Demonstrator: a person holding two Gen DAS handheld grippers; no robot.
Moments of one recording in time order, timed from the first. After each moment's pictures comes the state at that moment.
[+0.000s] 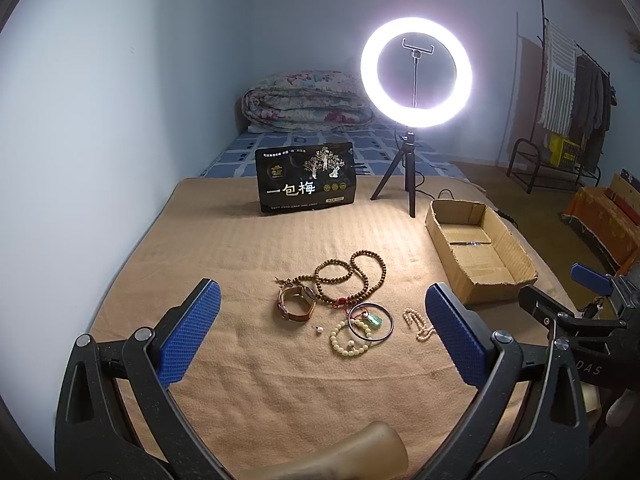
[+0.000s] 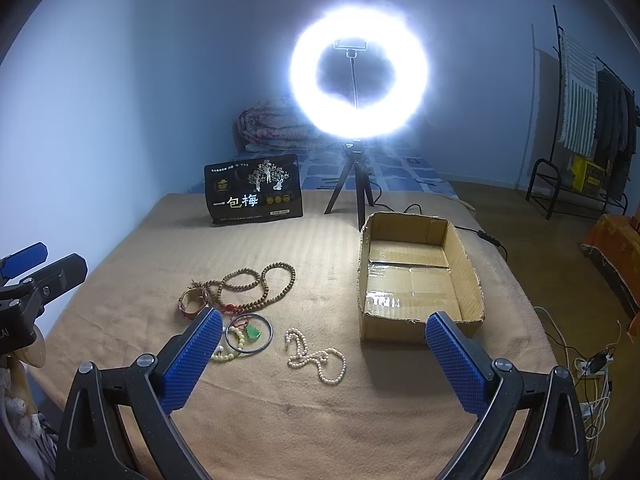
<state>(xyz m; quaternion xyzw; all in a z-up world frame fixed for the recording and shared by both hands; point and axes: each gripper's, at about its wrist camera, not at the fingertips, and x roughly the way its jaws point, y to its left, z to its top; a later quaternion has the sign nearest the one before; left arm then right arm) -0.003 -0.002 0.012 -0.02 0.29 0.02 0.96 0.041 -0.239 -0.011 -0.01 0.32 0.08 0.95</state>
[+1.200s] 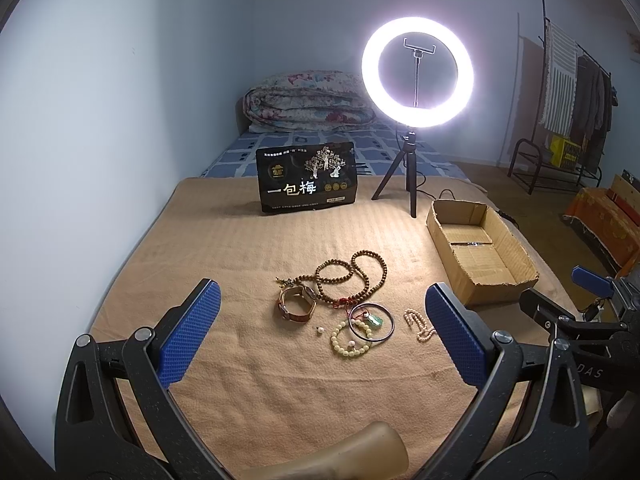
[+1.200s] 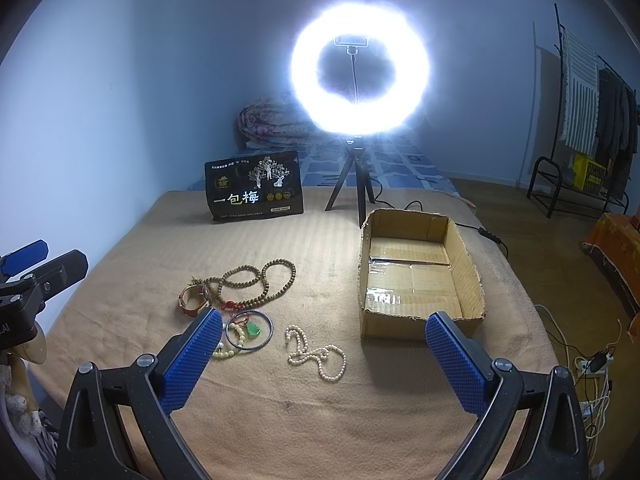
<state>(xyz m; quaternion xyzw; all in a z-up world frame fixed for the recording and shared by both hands) -0.004 -0.002 0.011 -0.02 0.29 0.02 0.96 0.040 -0.240 -0.014 -0.01 0.32 0.09 0.94</state>
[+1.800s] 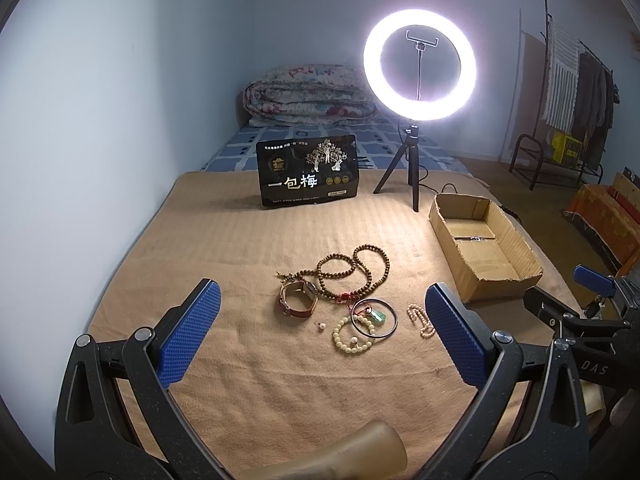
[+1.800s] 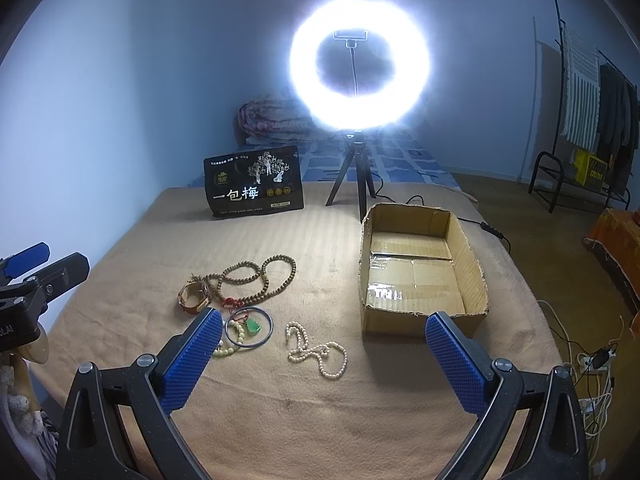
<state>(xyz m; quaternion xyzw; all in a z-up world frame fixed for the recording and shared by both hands) 0.002 0.003 -0.001 -0.02 0.30 0.02 0.95 0.044 -0.240 -0.020 -0.01 0.33 0.09 0.94</state>
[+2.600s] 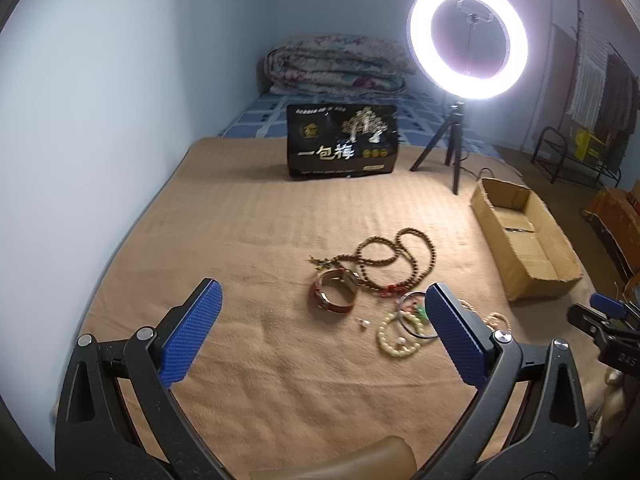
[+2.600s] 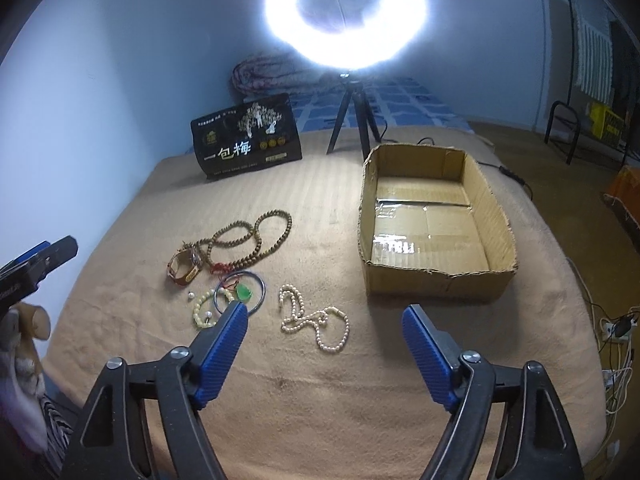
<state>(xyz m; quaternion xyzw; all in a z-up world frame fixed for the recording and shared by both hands) 0.058 0.055 -0.046 -0.05 0.35 0.05 0.93 0.088 -0.260 -0.061 0.03 0.42 0.11 0.90</state>
